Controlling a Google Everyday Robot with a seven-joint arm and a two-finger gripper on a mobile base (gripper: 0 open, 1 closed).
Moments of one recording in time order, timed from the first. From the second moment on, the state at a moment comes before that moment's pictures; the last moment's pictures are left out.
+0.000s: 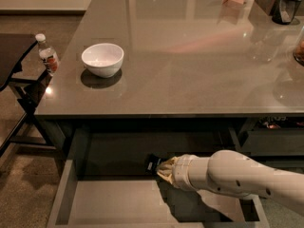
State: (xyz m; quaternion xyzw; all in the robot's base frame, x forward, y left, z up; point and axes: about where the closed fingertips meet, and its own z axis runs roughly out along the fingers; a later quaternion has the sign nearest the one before) arm 0.446 -0.044 0.605 -0.54 0.75 0.13 0.36
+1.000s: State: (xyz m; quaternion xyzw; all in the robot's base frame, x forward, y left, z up) arm 0.446 -0.044 0.606 -0.54 0.75 0.13 0.36
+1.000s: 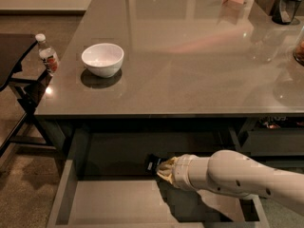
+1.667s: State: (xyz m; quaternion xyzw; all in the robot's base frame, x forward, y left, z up) arm 0.446 -0.043 0.606 -0.54 0.75 0.13 0.36
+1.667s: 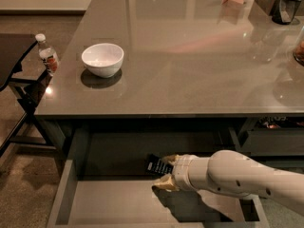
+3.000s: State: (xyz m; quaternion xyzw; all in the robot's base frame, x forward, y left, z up) arm 0.468 -0.058 0.589 -0.54 0.76 0.13 0.33
